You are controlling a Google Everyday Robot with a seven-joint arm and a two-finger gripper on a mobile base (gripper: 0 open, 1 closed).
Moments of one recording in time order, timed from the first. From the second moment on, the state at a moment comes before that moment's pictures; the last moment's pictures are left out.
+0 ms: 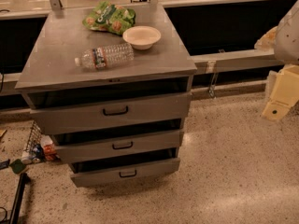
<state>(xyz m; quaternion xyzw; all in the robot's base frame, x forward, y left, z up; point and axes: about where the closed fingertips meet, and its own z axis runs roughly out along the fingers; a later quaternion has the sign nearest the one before) 0.438 -0.217 0.976 -0.60 0.78 -0.03 0.16</state>
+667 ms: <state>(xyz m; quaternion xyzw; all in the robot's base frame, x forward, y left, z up) 0.450 -0.188 0.924 -0.61 0.77 0.01 0.17</state>
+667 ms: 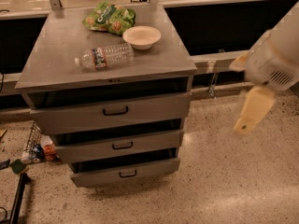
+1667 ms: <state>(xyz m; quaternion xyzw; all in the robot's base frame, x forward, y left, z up) 0.484 -0.075 0.700 -0.75 0.60 0.12 0.24</state>
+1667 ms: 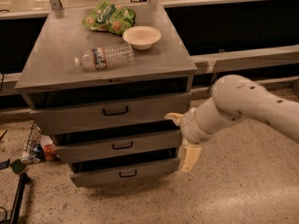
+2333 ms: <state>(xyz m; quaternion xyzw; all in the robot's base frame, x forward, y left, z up) 0.489 -0.056 0.633 -0.74 0.61 0.15 0.24</state>
